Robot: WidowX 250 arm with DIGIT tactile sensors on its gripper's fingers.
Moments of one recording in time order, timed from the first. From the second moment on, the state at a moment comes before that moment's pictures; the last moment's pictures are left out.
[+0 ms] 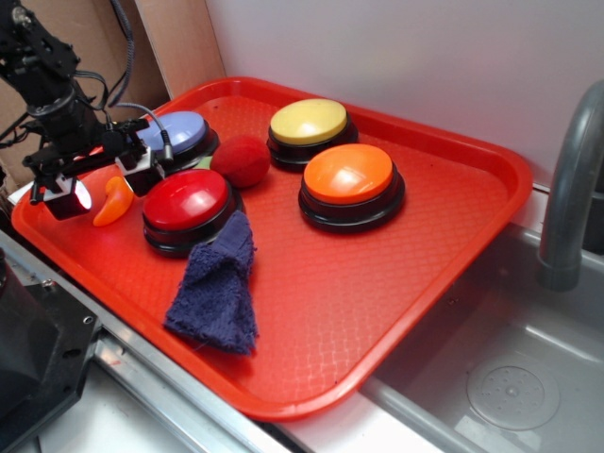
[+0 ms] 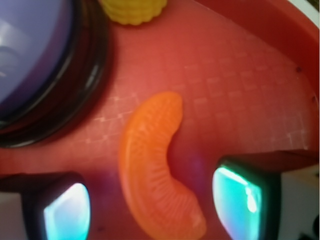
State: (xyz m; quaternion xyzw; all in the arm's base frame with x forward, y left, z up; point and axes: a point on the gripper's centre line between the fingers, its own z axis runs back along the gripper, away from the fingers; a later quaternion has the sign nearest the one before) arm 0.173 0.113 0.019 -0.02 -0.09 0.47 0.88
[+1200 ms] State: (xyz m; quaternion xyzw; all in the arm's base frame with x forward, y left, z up) arm 0.177 0.115 0.015 -0.02 -0.10 0.46 0.88
